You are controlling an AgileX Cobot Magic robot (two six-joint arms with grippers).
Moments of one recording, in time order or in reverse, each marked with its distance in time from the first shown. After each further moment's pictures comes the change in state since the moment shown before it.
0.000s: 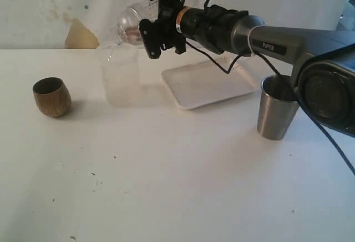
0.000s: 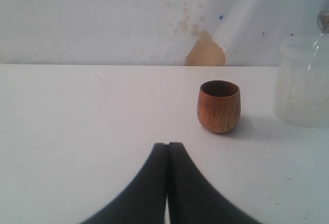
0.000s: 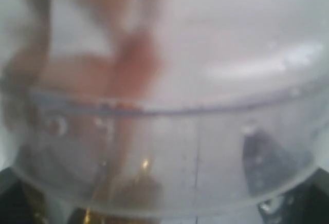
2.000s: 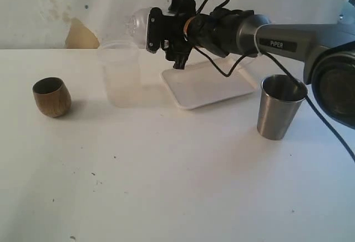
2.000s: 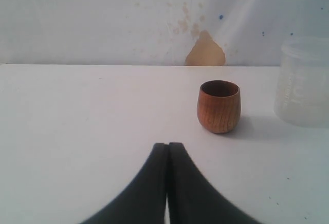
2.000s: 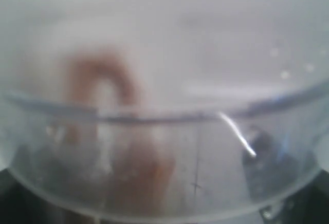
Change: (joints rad) left arm 0.000 0.000 0.000 0.000 0.000 0.000; right arm 0.002 -0.066 0.118 0.004 0.180 0.476
